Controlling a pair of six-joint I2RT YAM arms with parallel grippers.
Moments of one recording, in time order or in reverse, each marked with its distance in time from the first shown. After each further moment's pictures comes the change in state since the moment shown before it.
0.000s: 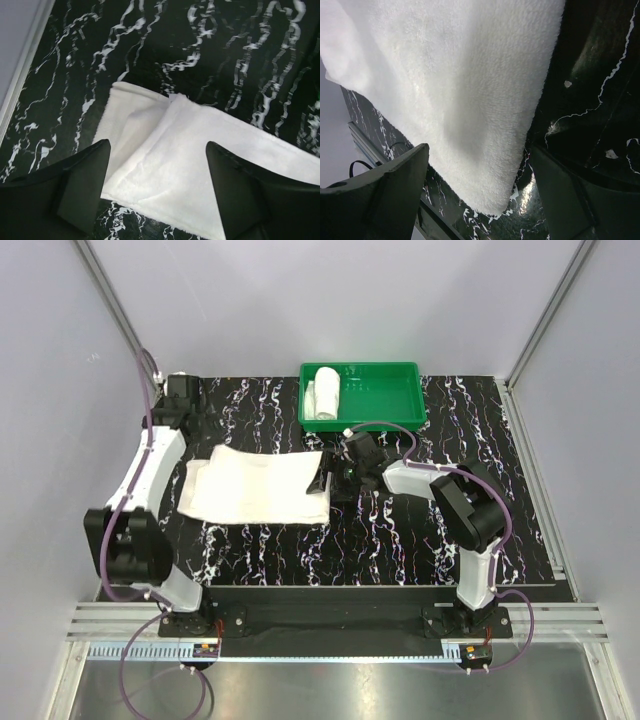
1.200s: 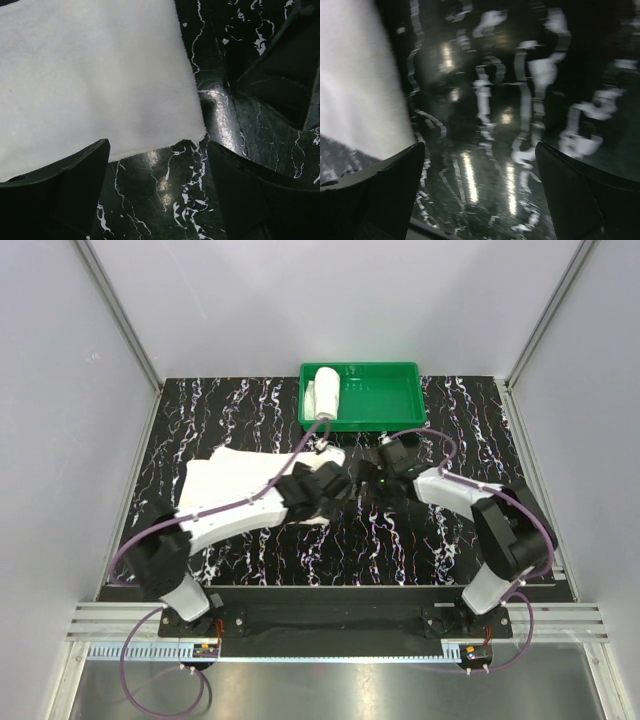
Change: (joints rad) left arm -0.890 0.039 -0.277 0.135 -0.209 -0.100; right arm -0.078 -0.251 -0.187 -0.218 0.194 -0.040
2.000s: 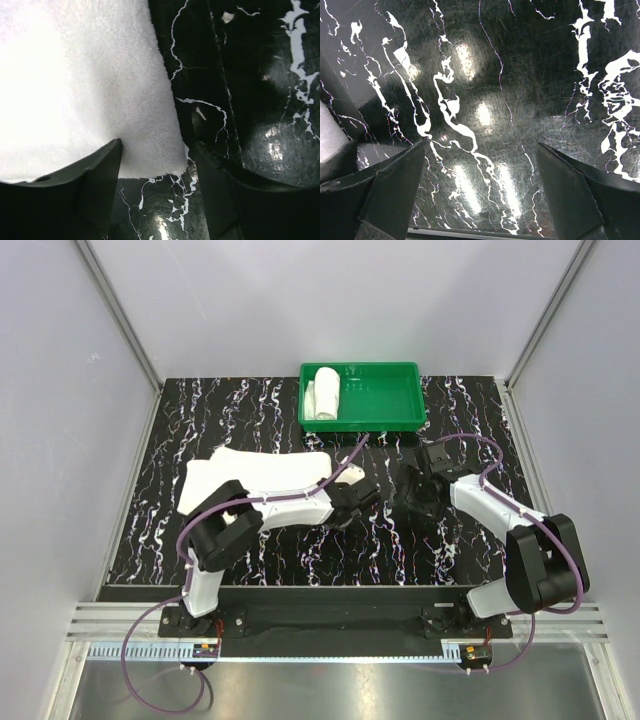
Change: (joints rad) left arm -0.084 0.406 0.204 -0.097 -0.117 -0.089; right arm -0.213 -0.256 -0.097 -0.316 0.161 -0.085
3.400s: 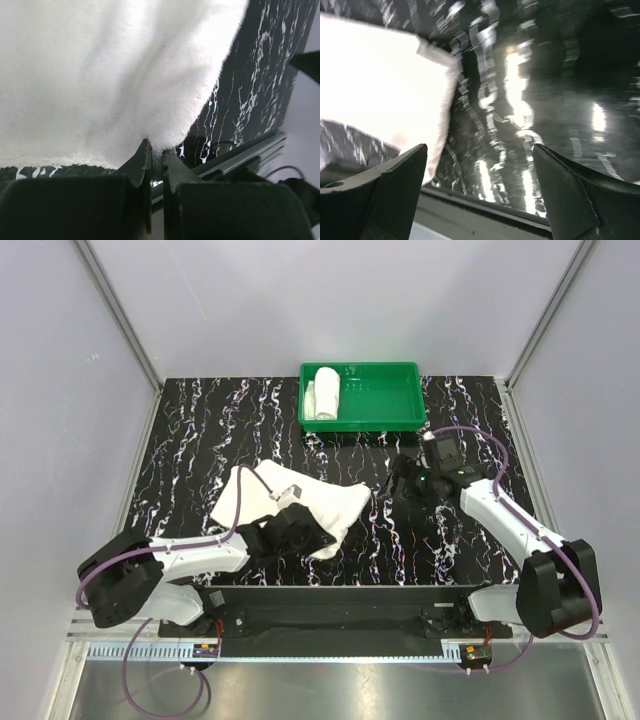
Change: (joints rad) left arm 0.012 -0.620 -0.717 0.655 0.449 -0.692; right arm -0.043 -0.142 0.035 -0.023 -0.218 -0.012
